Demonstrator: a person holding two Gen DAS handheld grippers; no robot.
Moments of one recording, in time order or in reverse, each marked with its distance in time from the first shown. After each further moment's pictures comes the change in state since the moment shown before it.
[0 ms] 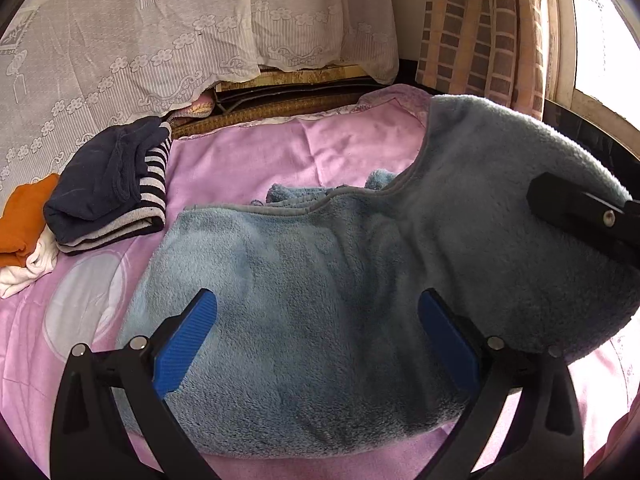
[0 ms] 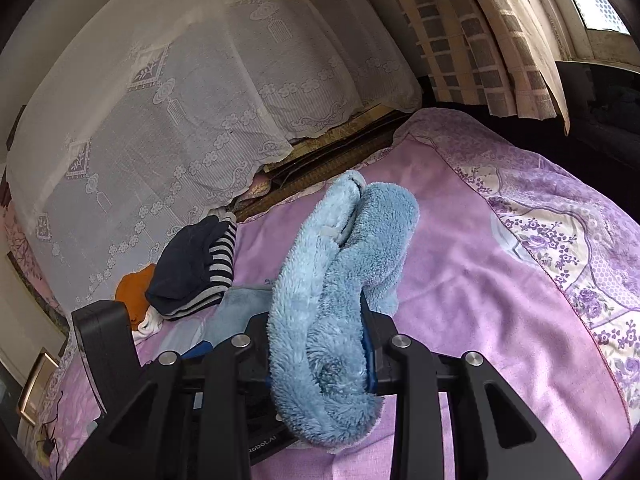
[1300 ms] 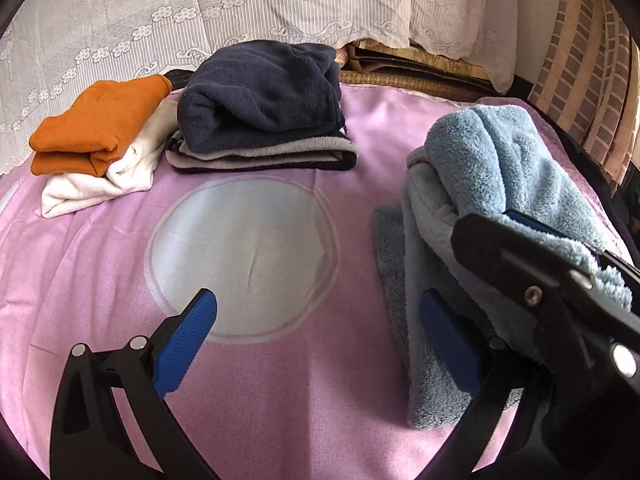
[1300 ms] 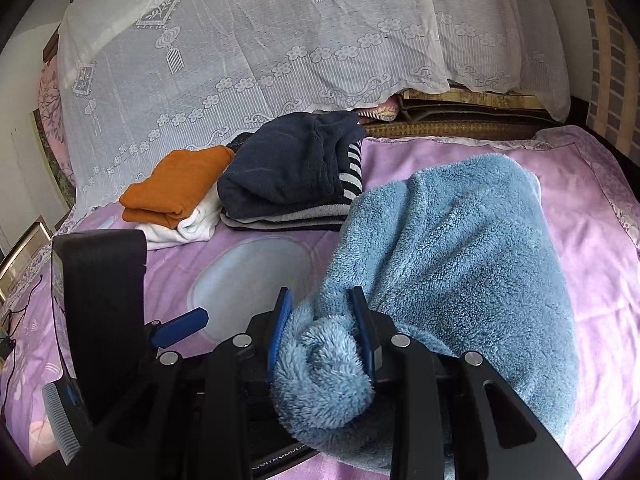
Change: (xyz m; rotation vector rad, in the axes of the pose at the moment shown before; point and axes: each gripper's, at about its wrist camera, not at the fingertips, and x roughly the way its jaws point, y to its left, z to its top) left arm 0.009 0.197 -0.046 -0.231 0.119 0.130; right arm 0.117 0.203 -0.072 -0.370 0.223 0.079
